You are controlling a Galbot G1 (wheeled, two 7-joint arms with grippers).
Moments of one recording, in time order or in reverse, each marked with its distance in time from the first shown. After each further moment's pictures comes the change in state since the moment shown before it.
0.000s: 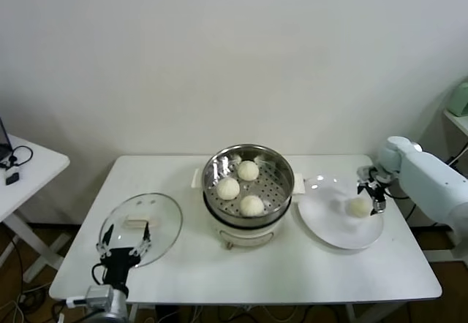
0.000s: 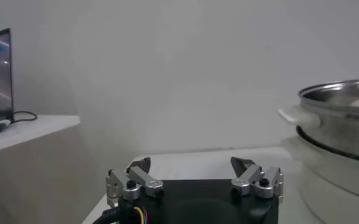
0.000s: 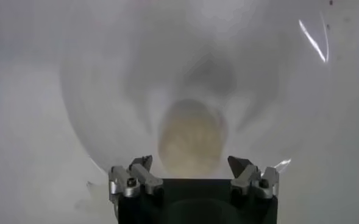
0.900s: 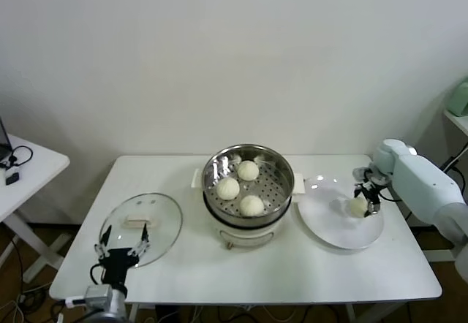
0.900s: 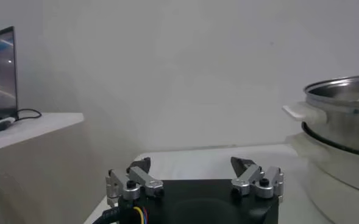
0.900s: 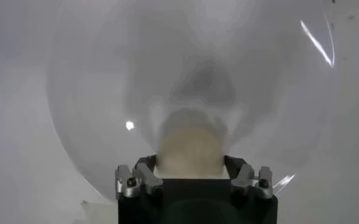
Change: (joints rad) left arm -0.003 -0.002 -0.009 0.006 0.002 0.005 -0.004; right arm -0.026 0.060 0.081 -0.089 -0.035 0.013 -0.015
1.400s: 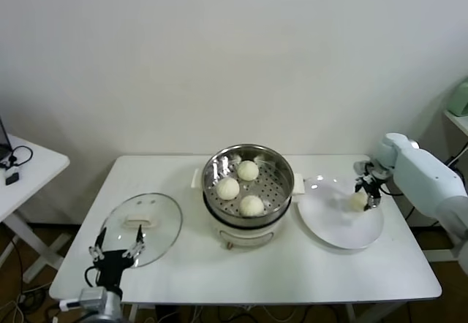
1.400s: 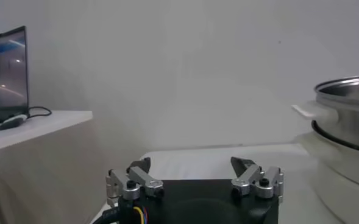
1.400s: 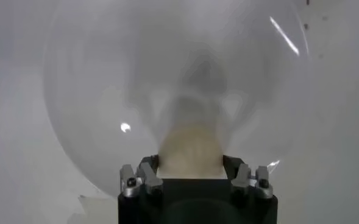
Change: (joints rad) left arm 0.009 -0.006 -0.025 0.001 -0.012 -0.010 0.005; right arm 0.059 -0.004 -0.069 0.007 0.069 -0.027 -0.007
